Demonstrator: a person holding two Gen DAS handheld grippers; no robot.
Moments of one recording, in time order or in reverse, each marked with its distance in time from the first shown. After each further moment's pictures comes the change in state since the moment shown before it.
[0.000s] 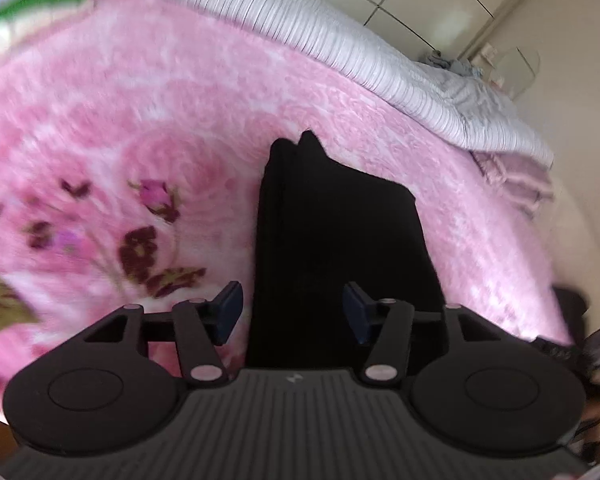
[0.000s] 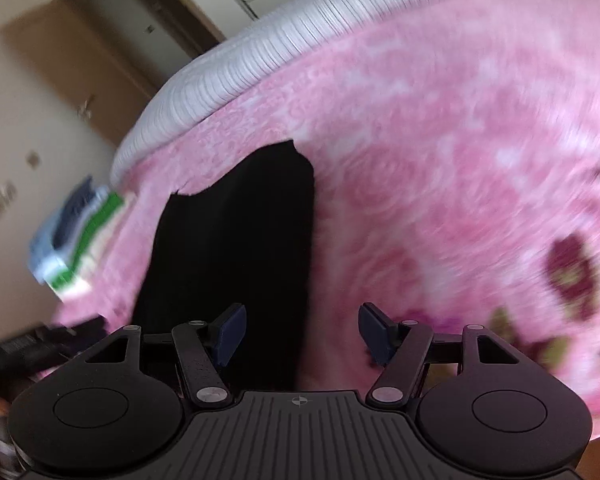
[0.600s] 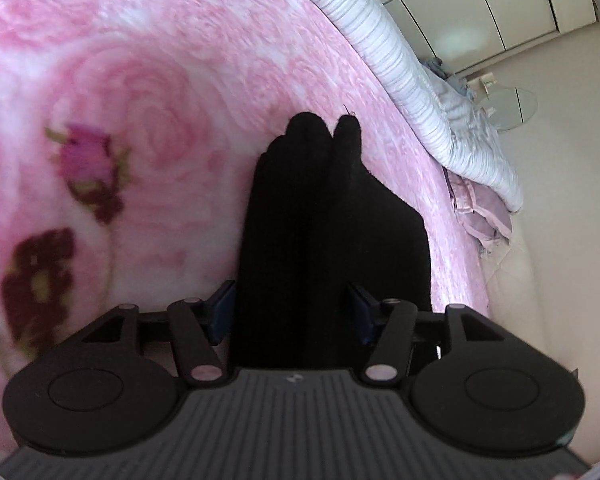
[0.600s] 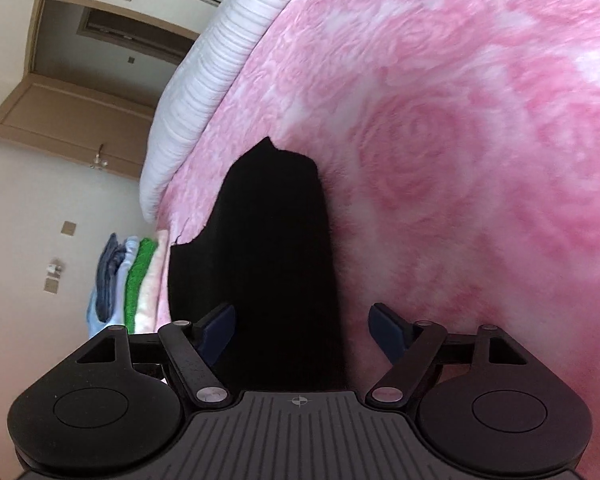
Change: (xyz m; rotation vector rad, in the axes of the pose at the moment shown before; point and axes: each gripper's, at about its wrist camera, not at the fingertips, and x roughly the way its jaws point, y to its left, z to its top) left arm 0.098 0.045 0.036 -0.188 0.110 -0.174; right arm 0.087 -0.044 0.057 0.286 0.110 0.214
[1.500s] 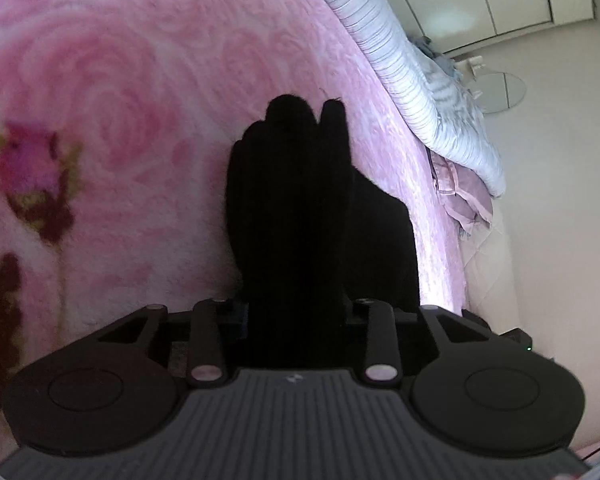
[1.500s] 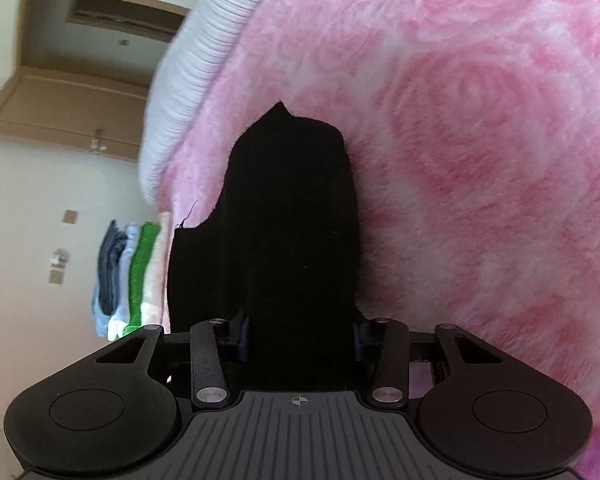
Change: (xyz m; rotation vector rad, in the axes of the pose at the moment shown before) left arm 0.012 0.002 0.020 -0.061 0.102 -0.077; right arm 0.031 0.011 0.010 0.051 0.095 -0.006
